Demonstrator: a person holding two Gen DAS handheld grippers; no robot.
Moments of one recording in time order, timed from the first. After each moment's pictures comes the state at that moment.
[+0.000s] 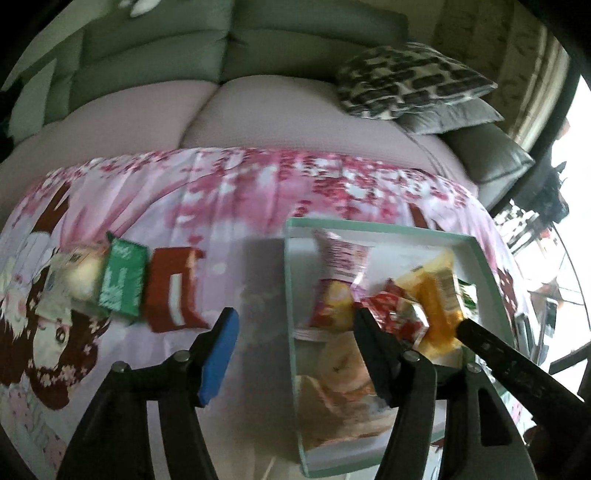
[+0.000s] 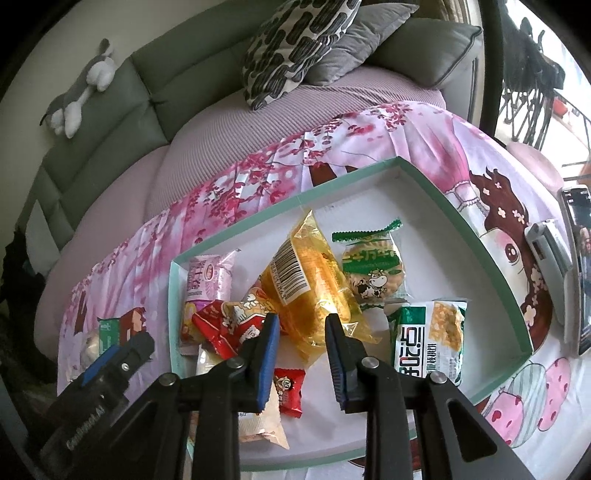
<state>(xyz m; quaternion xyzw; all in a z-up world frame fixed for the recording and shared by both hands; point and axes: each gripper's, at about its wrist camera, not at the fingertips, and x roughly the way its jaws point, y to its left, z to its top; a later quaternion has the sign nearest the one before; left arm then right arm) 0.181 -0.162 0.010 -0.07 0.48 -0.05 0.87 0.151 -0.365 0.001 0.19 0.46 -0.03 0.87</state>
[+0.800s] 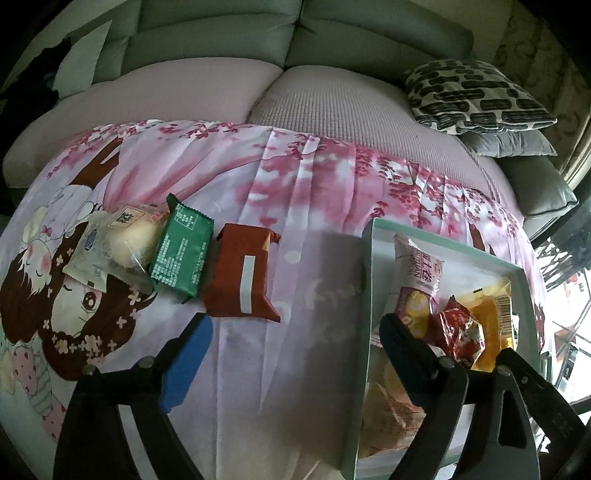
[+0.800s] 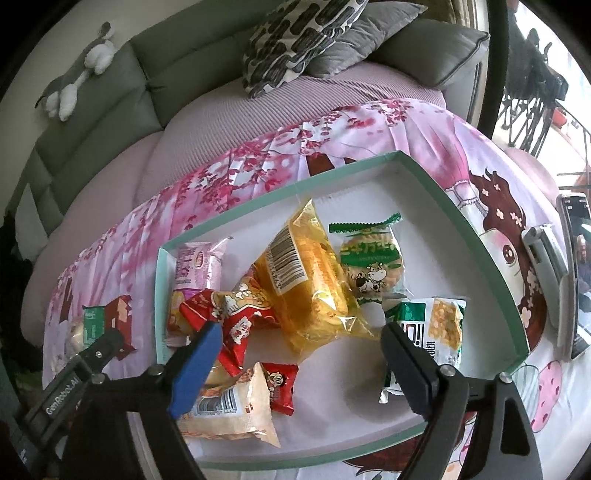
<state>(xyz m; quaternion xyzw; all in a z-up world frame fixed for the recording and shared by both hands) 0.183 -0.121 -0.006 -0.11 0.50 0.04 0.86 0.156 -0.359 -0.006 0.16 0.48 -0.04 0.86</state>
